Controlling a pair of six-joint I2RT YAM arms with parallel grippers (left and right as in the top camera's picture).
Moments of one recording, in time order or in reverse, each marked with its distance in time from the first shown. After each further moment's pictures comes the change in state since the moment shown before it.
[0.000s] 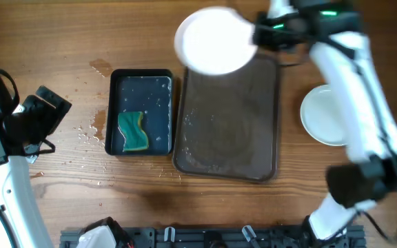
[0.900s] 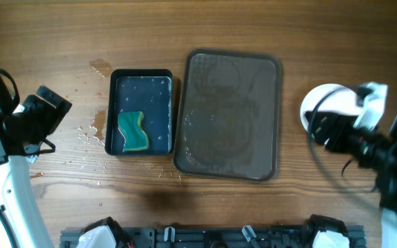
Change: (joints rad) left arm 0.000 0.000 0.000 0.001 0.003 0.000; right arm -0.428 -0.984 -0.890 0.080 -0.342 -0.272
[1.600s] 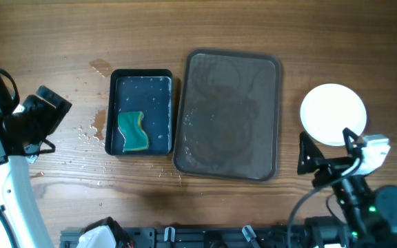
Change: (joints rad) left arm 0.000 0.000 0.000 0.000 0.000 0.000; right arm 0.292 -0.623 -0.494 0.454 0.510 0.048
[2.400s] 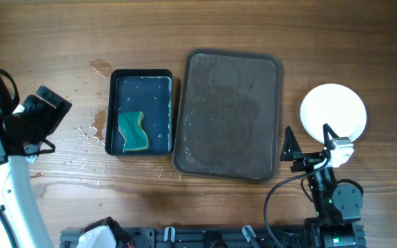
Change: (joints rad) left arm 0.000 0.000 0.000 0.000 0.000 0.000; right arm 0.008 -0.231 -0.639 0.626 0.055 0.000
